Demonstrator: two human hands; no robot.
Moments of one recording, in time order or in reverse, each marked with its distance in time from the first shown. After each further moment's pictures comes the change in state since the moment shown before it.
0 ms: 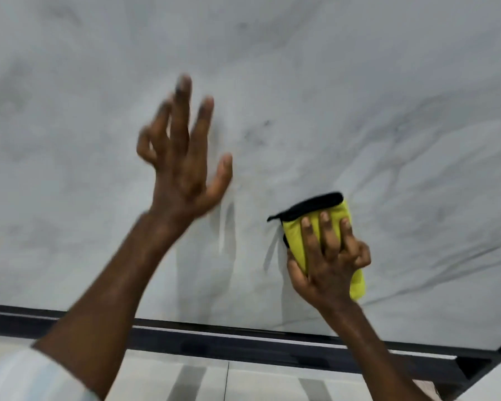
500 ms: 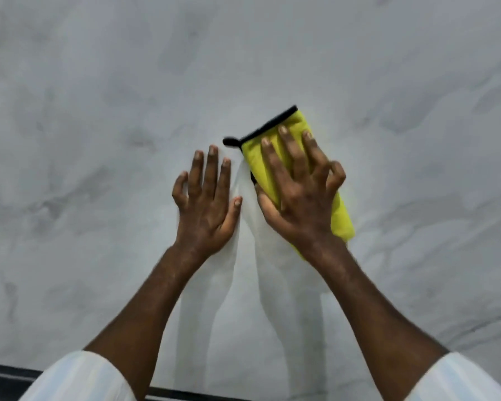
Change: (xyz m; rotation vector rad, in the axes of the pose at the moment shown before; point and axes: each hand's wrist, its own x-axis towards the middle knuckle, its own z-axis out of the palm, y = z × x) left_hand 0.065 -0.033 0.000 0.188 -0.059 0.027; right_hand 0.267 -0.062 -0.054 0.102 0.139 -0.123
